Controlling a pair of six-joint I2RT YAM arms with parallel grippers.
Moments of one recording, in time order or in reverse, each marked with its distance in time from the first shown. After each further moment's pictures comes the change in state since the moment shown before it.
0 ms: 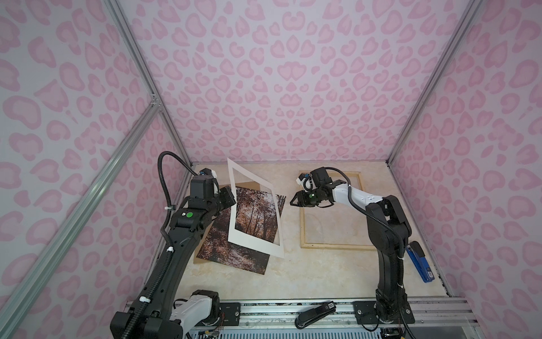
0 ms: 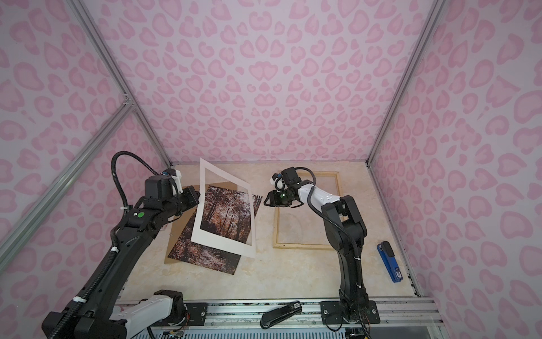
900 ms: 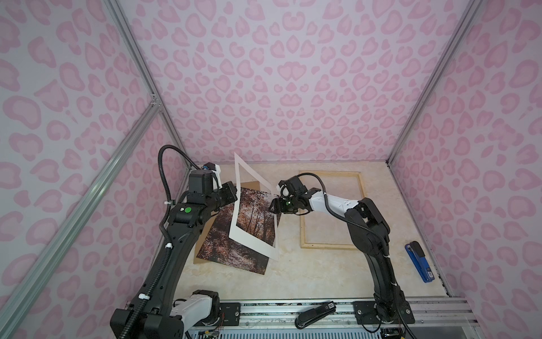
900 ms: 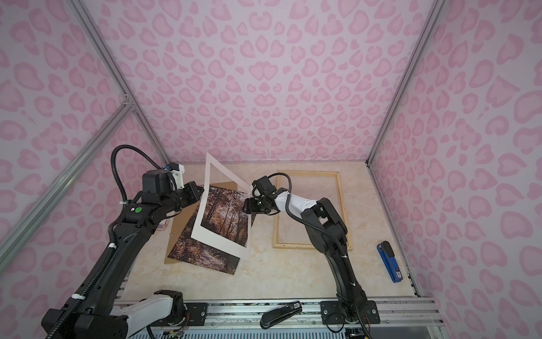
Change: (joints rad) left arm 0.000 0.033 0.068 -0.018 0.109 0.021; right arm 0.206 0.123 0.117 0.062 0.233 0.199
